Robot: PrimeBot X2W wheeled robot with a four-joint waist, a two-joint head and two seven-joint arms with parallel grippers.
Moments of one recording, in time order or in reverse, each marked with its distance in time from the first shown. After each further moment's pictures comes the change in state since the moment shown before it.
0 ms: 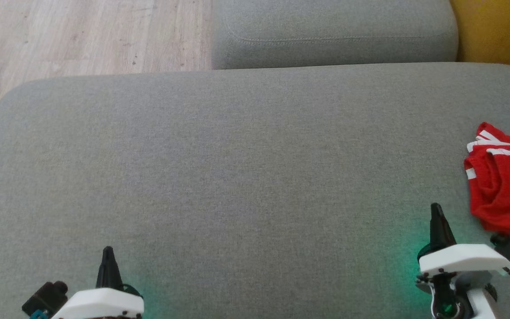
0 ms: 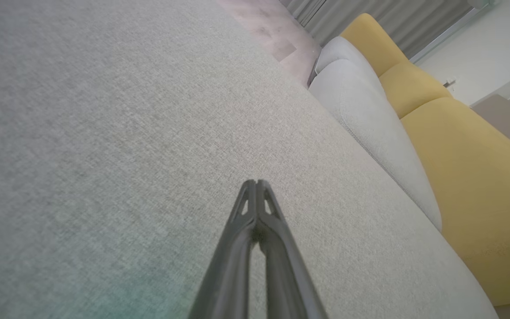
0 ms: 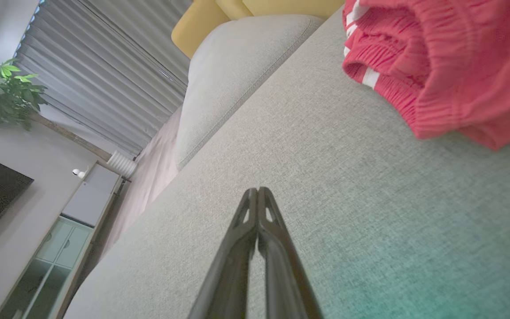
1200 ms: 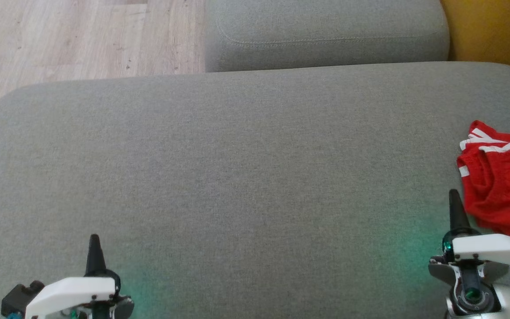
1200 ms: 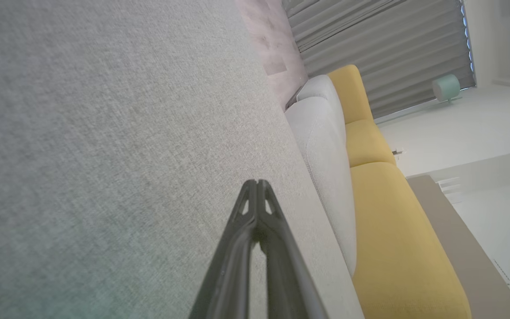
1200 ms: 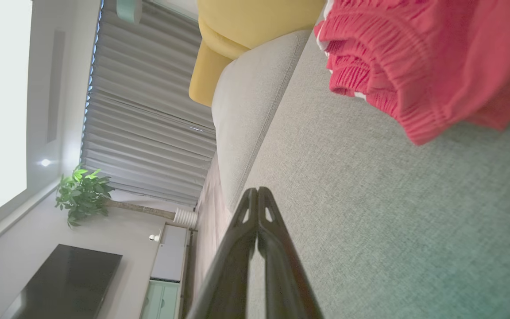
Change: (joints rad) left arm -0.020 -0.001 0.066 -0.076 -0.376 -0.039 0.103; right arm 0.005 0.000 -0.059 -0.119 0.397 0.000 0.104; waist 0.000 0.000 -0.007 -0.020
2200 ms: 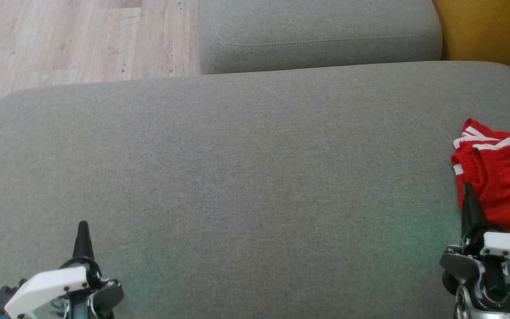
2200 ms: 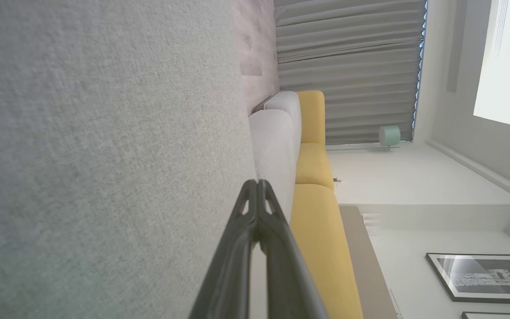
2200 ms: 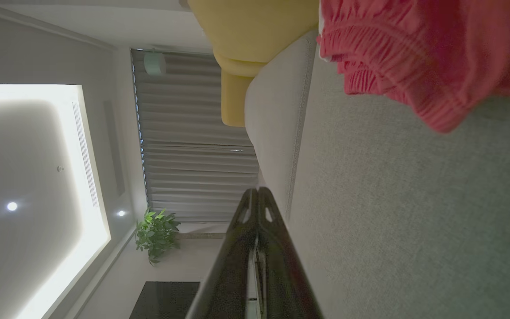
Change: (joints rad) left arm -0.019 -0.001 0.060 -0.061 -0.306 -0.032 0.087; right arm 0.018 0.000 -0.045 -0.095 0.322 0.000 0.080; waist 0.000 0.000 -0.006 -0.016
